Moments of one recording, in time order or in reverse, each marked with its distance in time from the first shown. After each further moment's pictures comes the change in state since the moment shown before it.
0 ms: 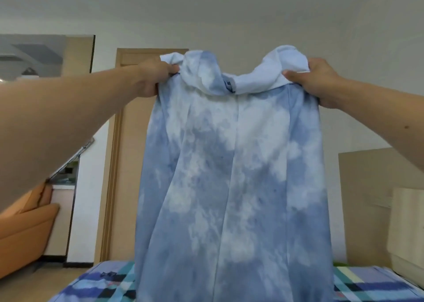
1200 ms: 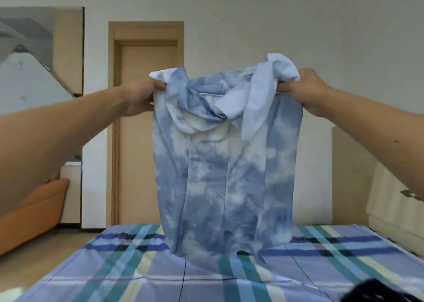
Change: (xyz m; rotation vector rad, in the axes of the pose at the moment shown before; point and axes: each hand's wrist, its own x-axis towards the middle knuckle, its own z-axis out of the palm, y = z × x) left_hand -0.121 -0.011 0.038 -0.084 0.037 -0.225; right_hand -0.083 0.009 -0.003 -0.068 -0.050 0.183
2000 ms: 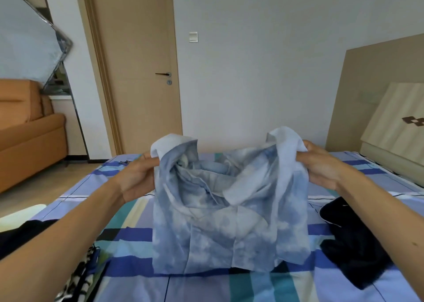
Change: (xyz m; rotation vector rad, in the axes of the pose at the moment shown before) left_hand -0.199 -0.264 0.096 -0.645 -0.233 -0.446; right_hand -0.239 0.197 0.045 0.560 -0.547 0.490
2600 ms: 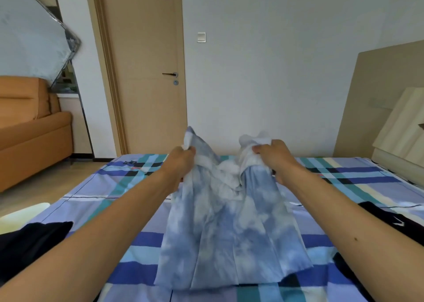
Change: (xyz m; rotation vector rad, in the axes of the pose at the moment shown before) left_hand 0.069 -0.007 0.048 0.462 0.530 -0.130; right_hand 0.103 0.025 0.068 -0.268 0.540 0.209
